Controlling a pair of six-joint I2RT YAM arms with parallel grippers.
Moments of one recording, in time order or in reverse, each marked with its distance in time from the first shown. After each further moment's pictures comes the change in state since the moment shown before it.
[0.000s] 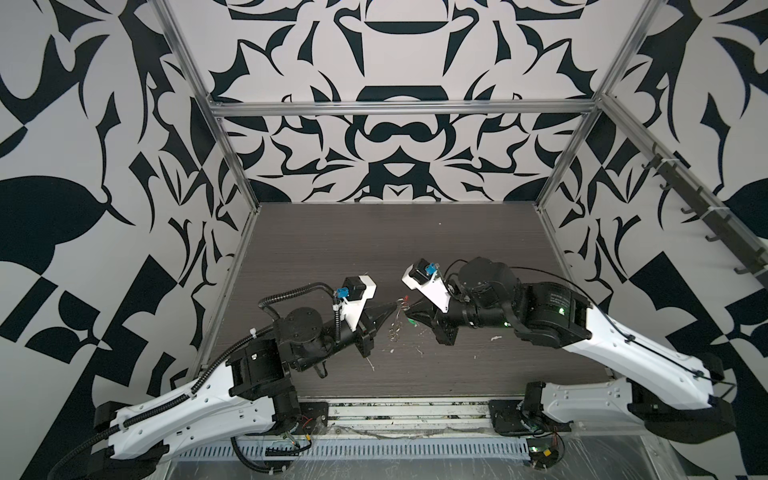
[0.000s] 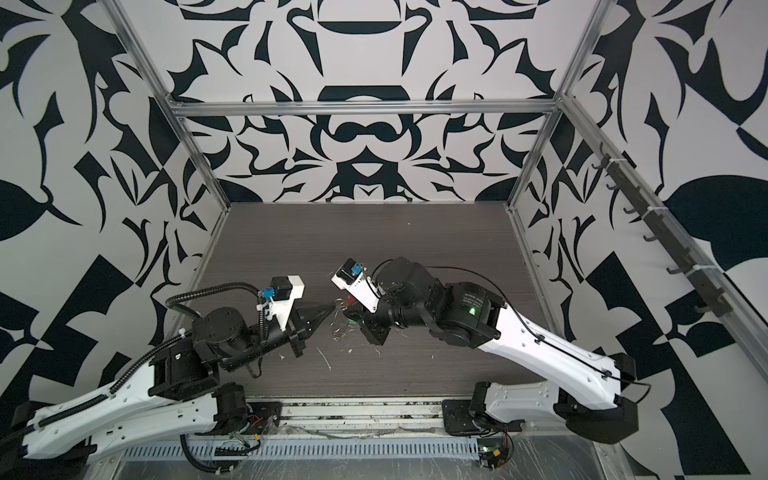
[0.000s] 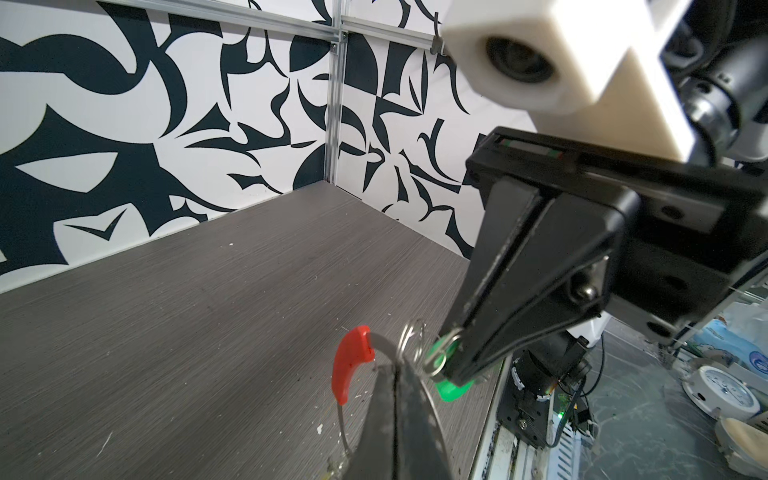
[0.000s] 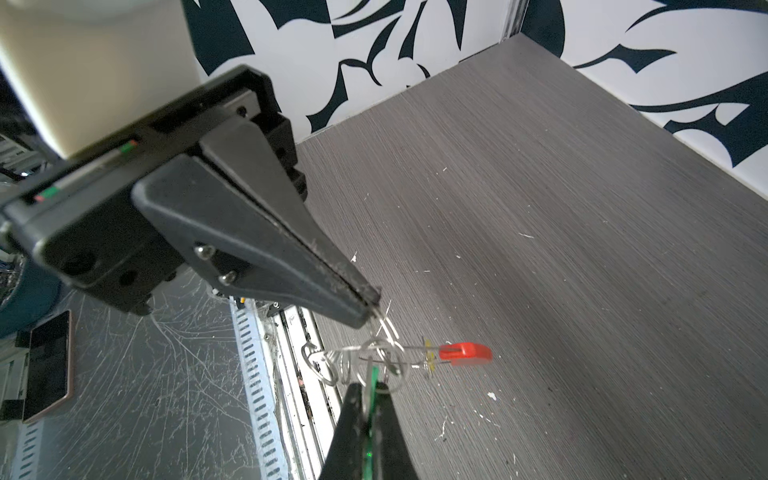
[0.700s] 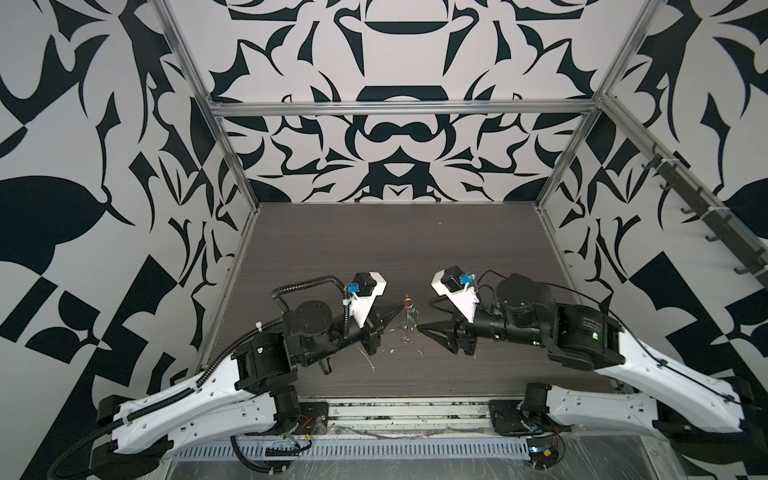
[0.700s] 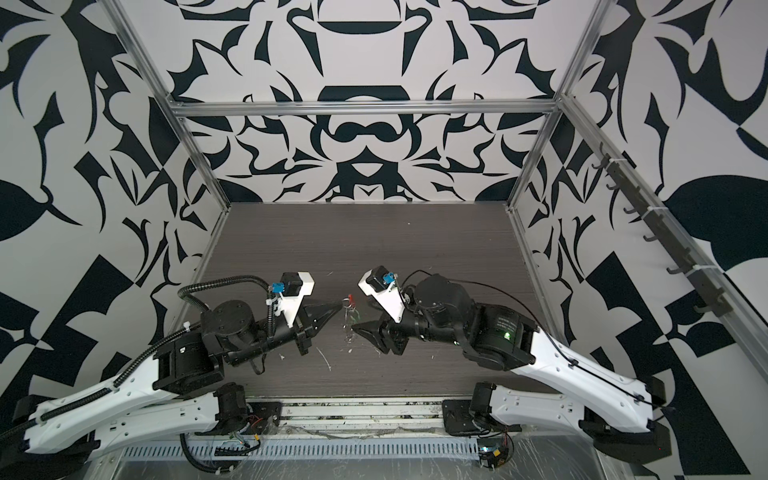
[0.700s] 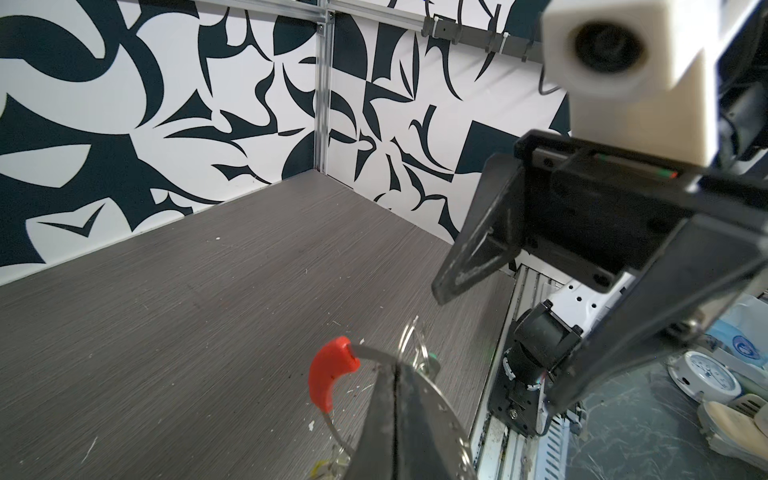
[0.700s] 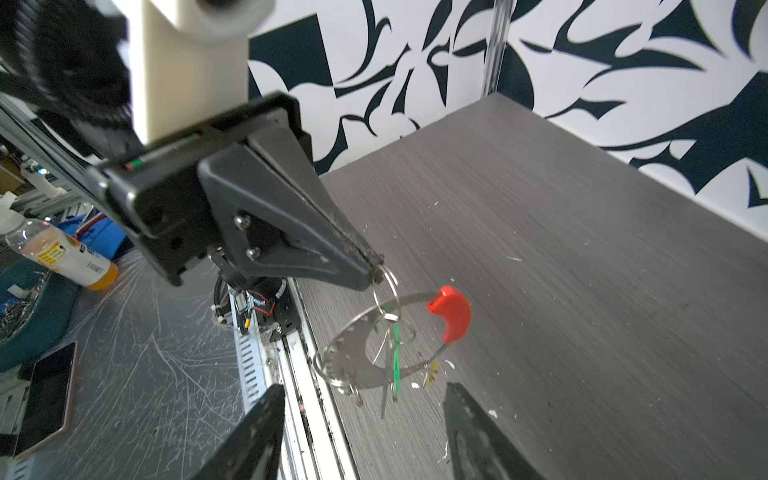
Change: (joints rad) left arm 0.000 0.087 0.080 -0.047 0.039 -0.003; right arm 0.000 -0.216 -0.188 0.157 0.036 0.027
